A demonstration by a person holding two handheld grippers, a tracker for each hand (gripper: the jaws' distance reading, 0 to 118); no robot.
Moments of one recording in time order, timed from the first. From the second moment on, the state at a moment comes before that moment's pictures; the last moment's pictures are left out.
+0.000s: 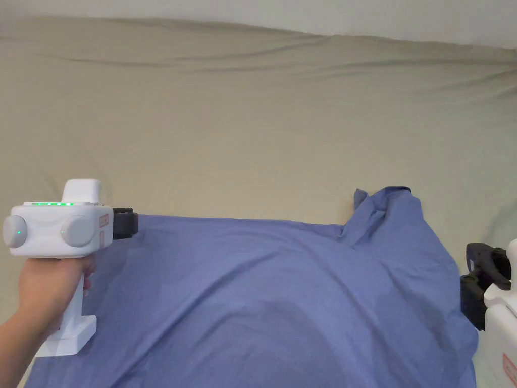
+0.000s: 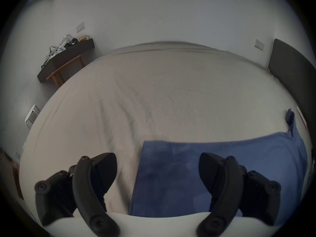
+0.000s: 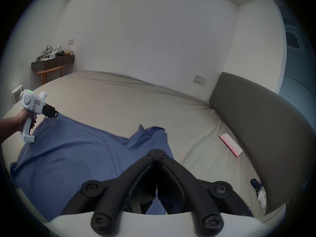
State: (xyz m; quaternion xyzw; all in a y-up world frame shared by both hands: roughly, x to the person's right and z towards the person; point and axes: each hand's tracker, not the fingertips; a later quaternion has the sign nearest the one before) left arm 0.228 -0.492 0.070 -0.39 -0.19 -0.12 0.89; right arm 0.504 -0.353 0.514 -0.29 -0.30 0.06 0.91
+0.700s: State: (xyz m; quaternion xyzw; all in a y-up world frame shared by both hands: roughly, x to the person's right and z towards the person) left arm 0.207 -0.370 0.181 -0.24 -0.28 -0.17 0.91; right arm 0.616 -0.365 0.459 -0.38 -0.26 -0.03 0.89
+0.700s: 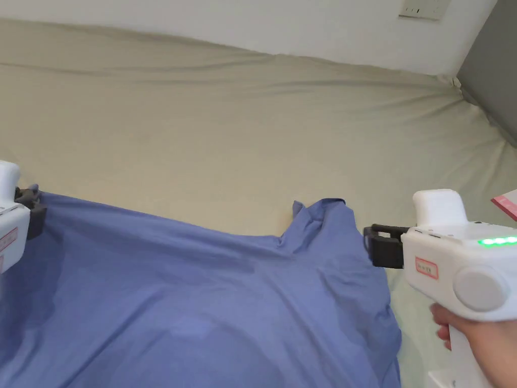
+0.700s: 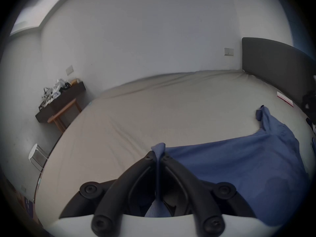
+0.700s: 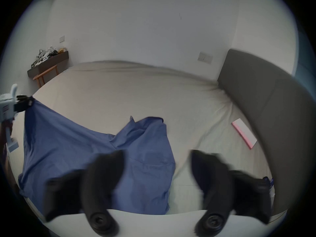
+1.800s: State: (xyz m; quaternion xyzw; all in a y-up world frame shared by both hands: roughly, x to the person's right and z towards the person) left arm 0.136 -0.310 0.253 -0.18 -0.24 -0.15 0.94; right arm 0.614 -0.316 0.467 -0.34 -0.25 0.02 0.91
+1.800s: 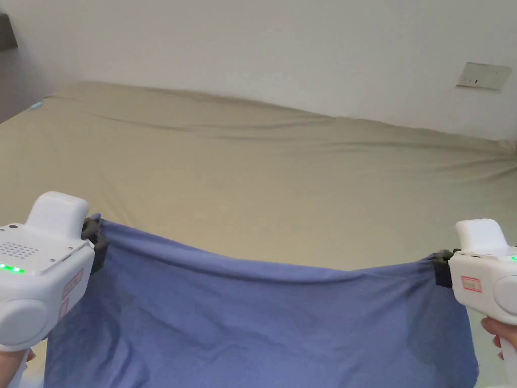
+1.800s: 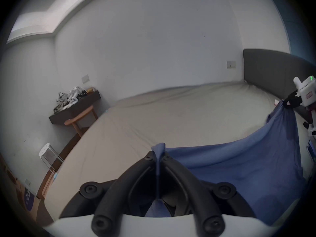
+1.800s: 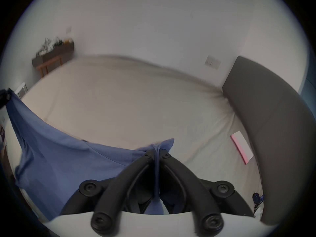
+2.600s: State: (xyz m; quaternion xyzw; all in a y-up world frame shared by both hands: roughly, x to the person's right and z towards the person) left arm 0.024 -0.049 0.399 0.08 -0.20 -0.04 0.97; right arm 0.469 -0.040 0.670 -0.02 -0.32 0.14 0.93
